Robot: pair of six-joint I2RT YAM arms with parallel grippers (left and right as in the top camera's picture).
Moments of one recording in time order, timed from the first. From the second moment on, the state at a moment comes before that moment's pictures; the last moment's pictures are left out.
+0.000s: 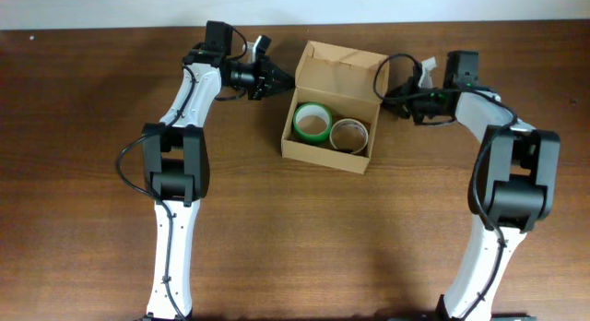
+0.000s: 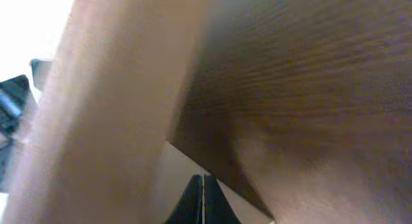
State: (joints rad) left arm -0.13 2.72 2.36 -0.74 1.19 -0.42; right arm -0.13 2.26 1.55 -0.35 -0.91 0.47
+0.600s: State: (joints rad) left arm -0.13 2.72 2.35 -0.28 1.36 -0.59; right arm -0.12 2.26 1.55 -0.11 -1.08 0.52
